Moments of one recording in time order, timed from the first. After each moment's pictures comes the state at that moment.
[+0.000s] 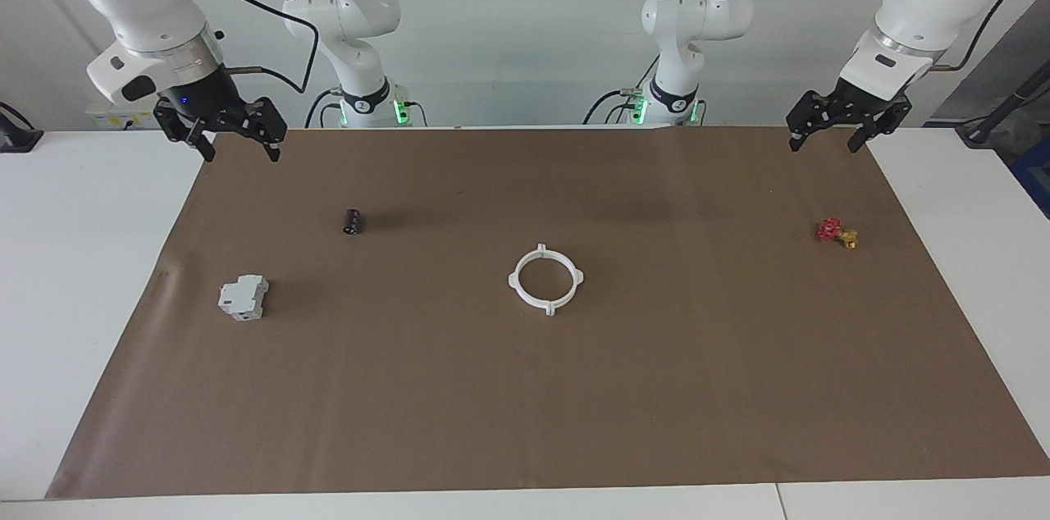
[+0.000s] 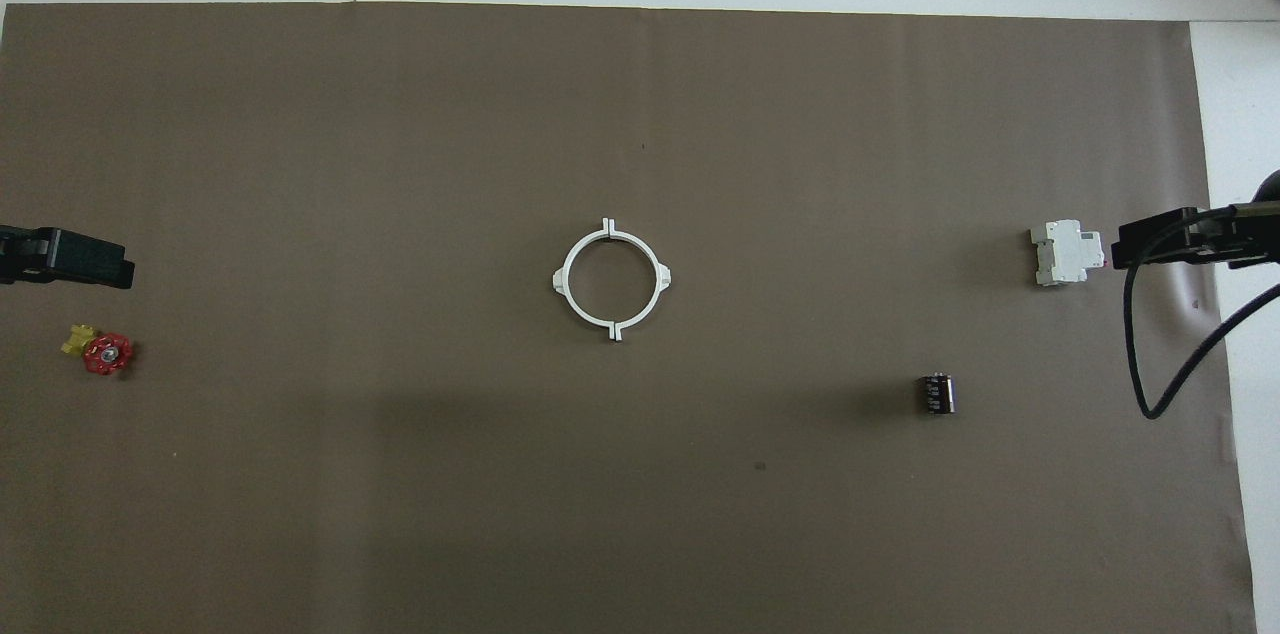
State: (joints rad) left arm -0.10 -0.08 0.10 -1.69 0.00 1.59 0.10; right arm 0.12 -0.04 -0.15 -1.65 -0.03 1.59 -0.01
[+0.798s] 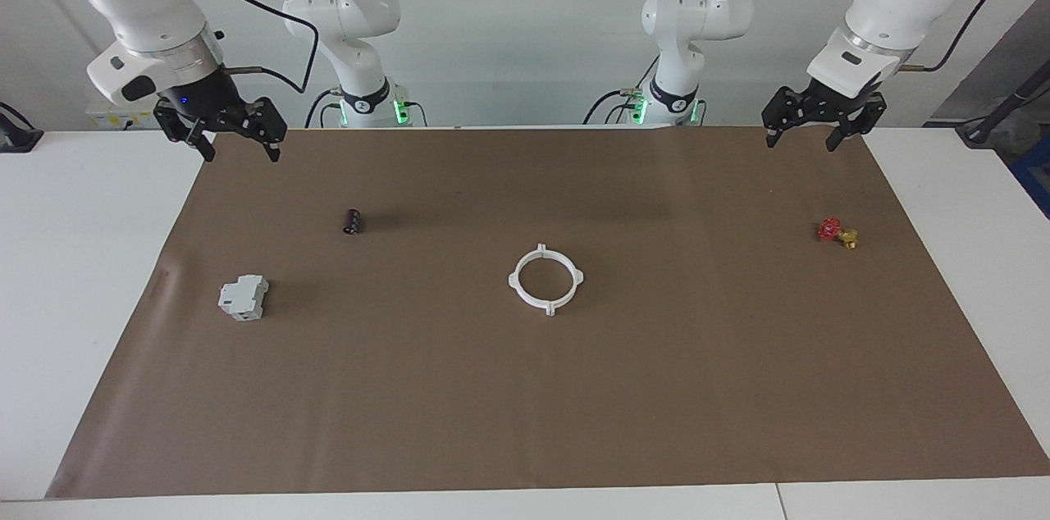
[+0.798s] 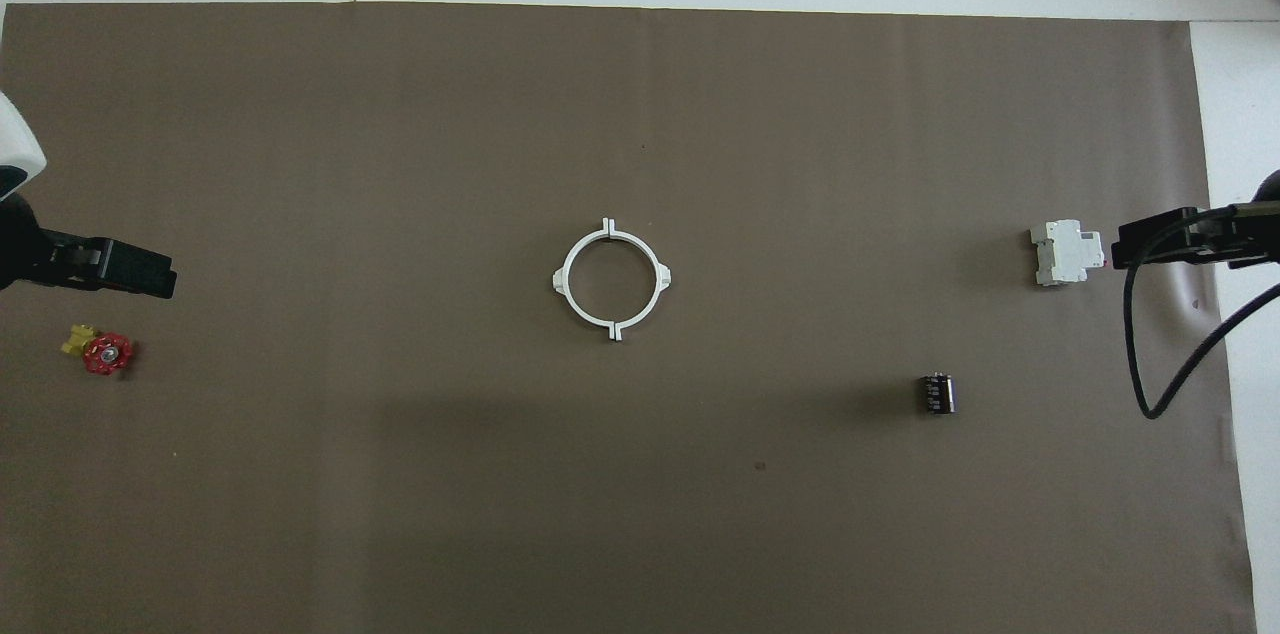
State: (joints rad) left arm -0.09 -0.08 0.03 -1.68 0.00 1.56 0.10; right arm 0.12 -0.04 -0.15 -1.65 -0.03 1.59 -0.01
